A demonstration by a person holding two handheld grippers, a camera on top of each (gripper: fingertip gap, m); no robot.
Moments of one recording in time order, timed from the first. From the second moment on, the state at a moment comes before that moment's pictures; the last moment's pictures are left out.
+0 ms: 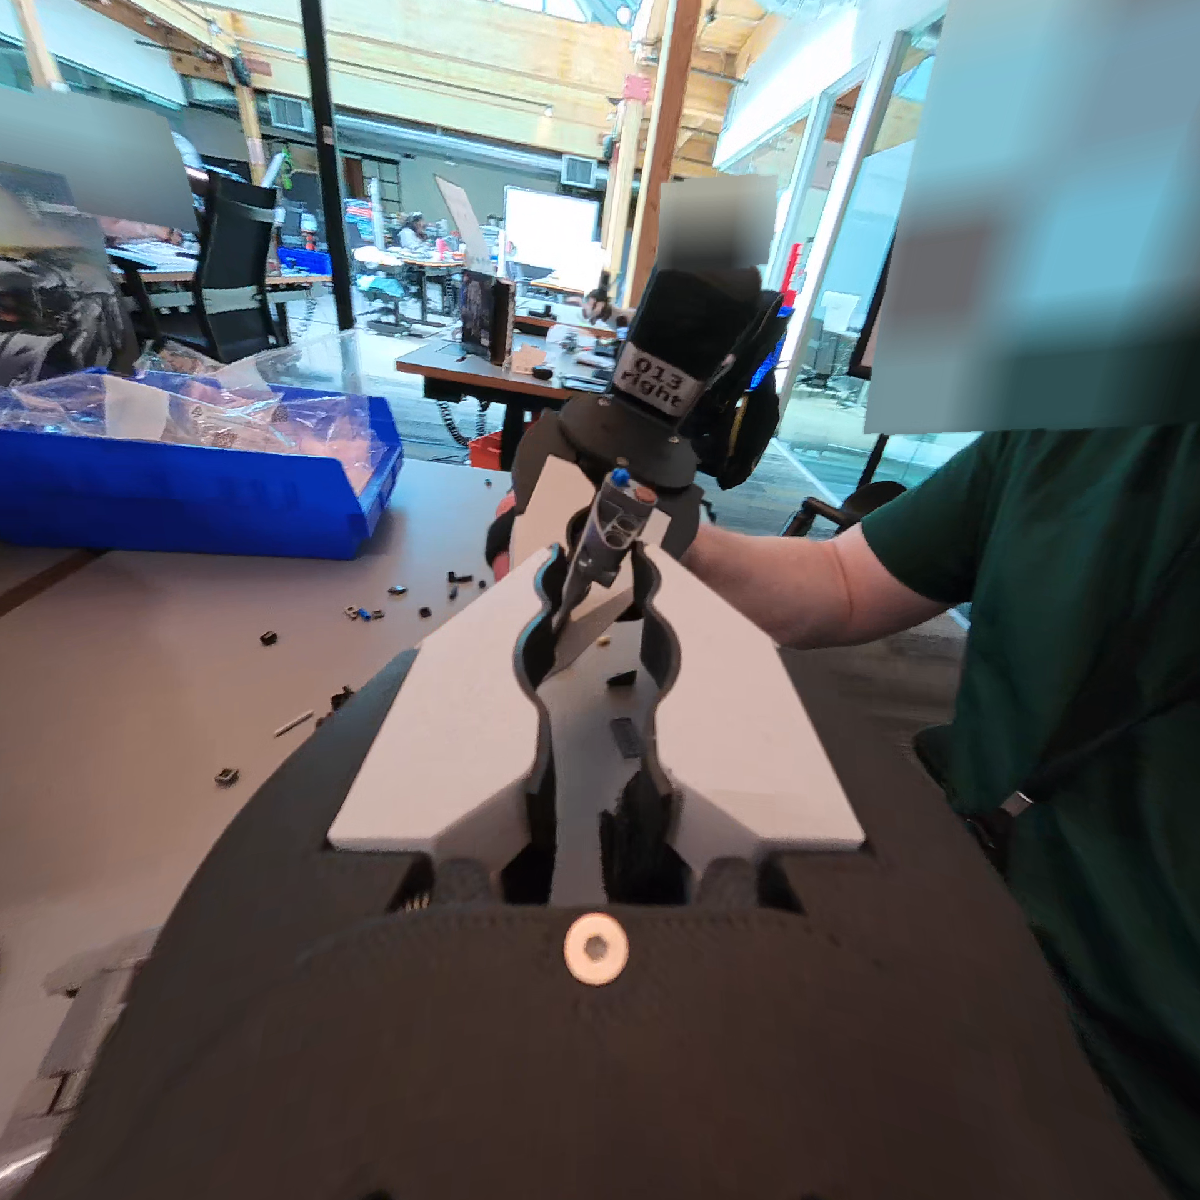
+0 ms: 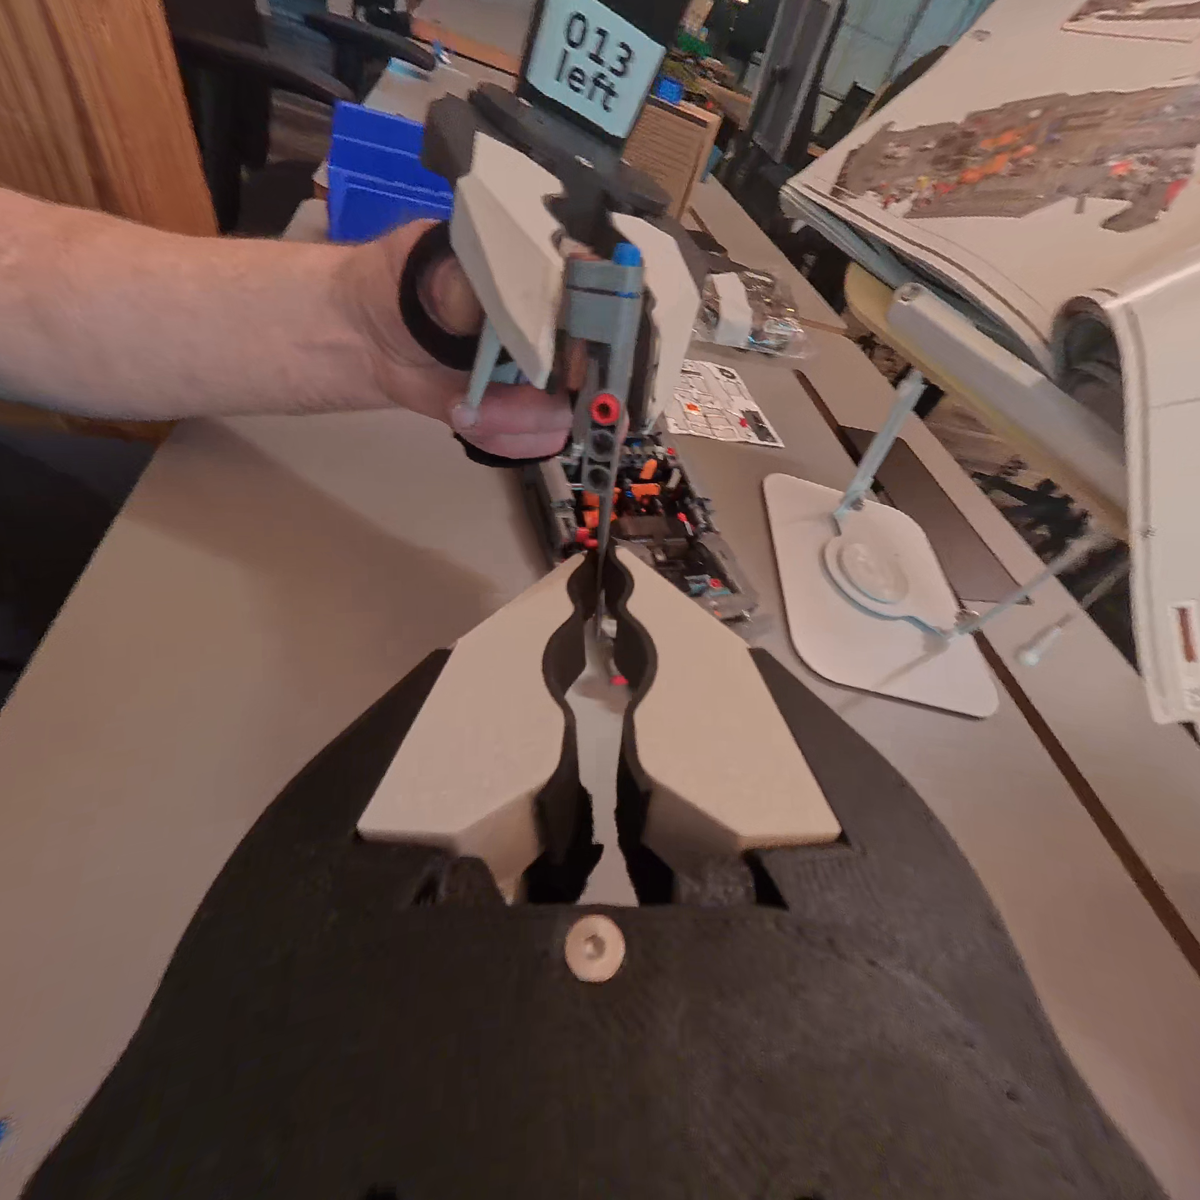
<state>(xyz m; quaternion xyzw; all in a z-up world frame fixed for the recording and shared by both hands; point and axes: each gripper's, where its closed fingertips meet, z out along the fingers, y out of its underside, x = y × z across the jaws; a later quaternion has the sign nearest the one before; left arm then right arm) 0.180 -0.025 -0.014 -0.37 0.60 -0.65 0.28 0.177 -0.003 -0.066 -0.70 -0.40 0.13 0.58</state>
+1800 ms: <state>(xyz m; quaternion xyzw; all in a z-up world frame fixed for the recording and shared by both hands) 0.190 0.031 -0.015 -0.51 0.56 -0.25 0.60 0.228 0.018 -0.058 -0.72 -0.35 -0.11 0.59</state>
